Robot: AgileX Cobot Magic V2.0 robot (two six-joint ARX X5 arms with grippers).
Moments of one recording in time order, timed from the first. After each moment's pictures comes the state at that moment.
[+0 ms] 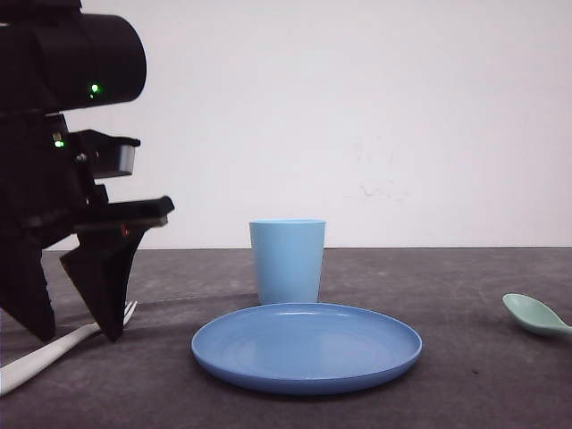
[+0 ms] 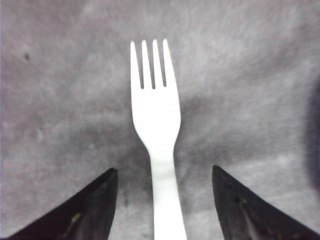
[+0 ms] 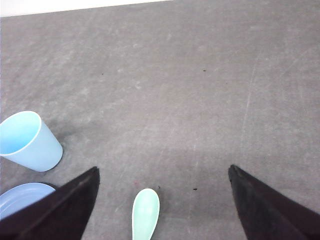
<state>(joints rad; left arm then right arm) -0.58 1.48 0.81 -0.53 -0.08 -0.38 0.05 0.64 0.76 -0.62 -0.18 0.15</state>
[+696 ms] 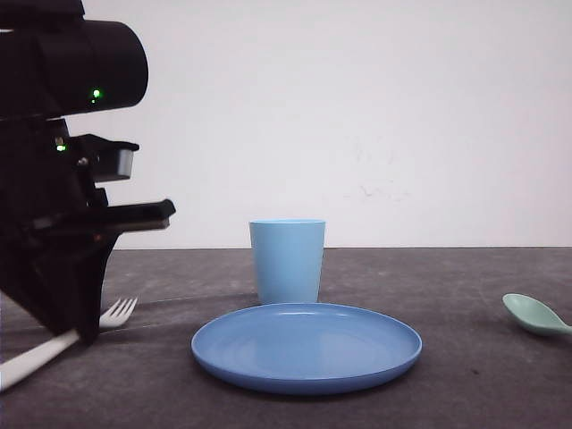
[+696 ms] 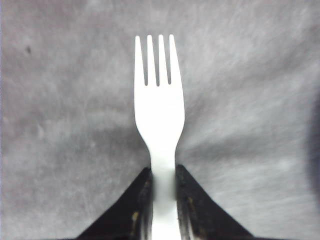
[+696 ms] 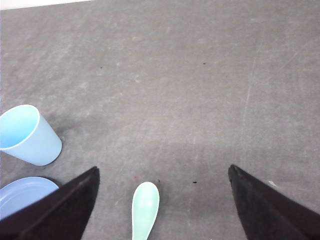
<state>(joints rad) -0.58 1.46 0.82 -0.53 -0.08 -0.40 0.05 0.64 0.76 -0.64 -0.18 0.15</state>
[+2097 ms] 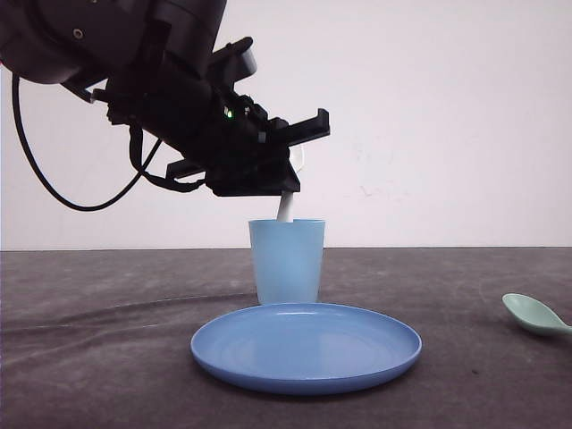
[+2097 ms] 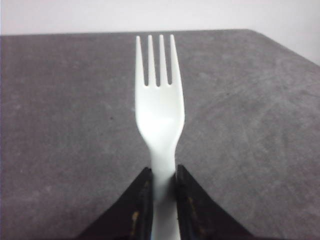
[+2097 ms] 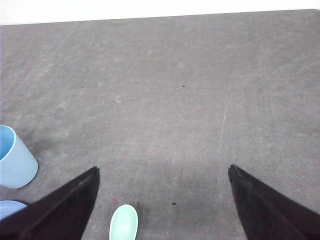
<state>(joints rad) -0.71 1.72 0.87 0.58 -0.16 -0.22 0.05 0.64 0.76 -0.58 -0.10 0.12</state>
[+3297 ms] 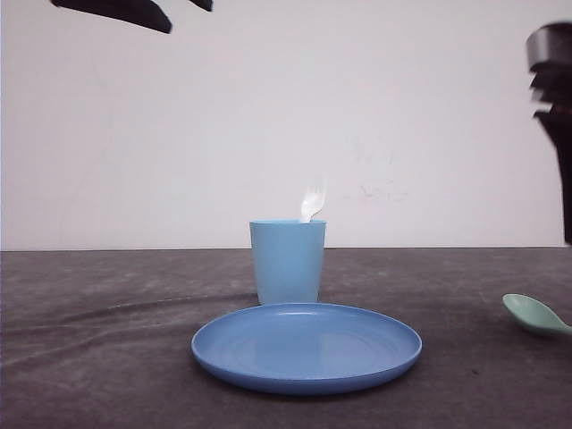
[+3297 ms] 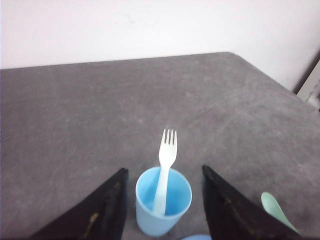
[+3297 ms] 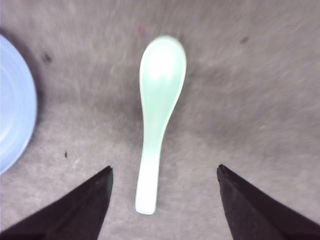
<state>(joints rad) -0.73 0.99 0.87 -0.17 -0.15 -0.23 0.37 1.08 0.76 -0.83 -0.05 0.32</state>
